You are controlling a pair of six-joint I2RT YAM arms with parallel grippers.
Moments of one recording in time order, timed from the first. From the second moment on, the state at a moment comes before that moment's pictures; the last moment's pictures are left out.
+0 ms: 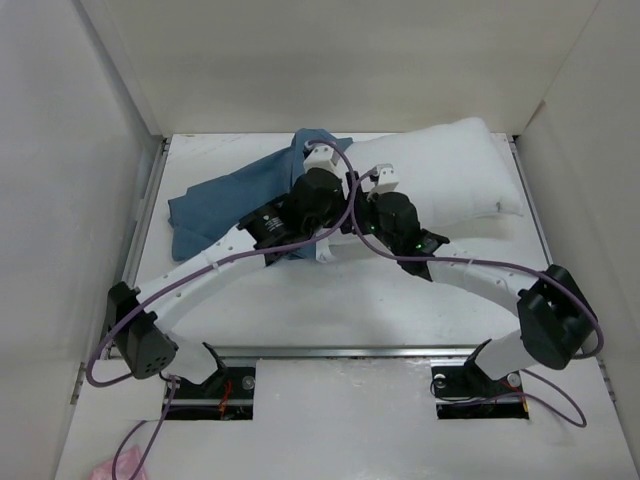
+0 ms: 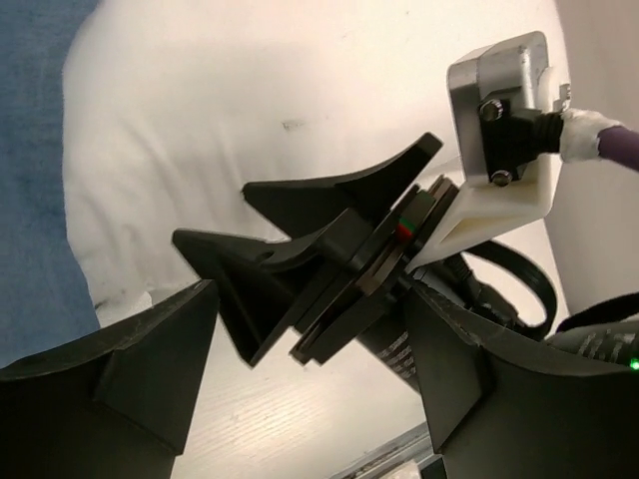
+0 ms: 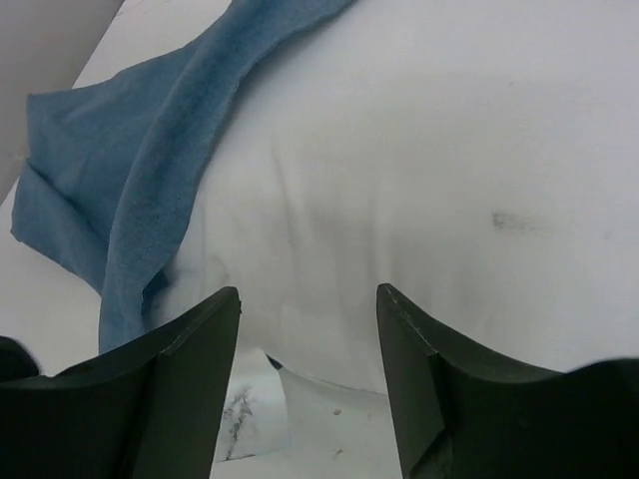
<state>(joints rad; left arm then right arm) -0.87 1.44 1.37 -0.43 -0.28 -0.66 0.72 1.48 0.92 0.29 0.21 0.42</state>
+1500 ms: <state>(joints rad) -0.77 1.50 1.31 -0.79 -0.61 -0.83 0.67 1.78 1.07 0.59 -0.09 -0.08</state>
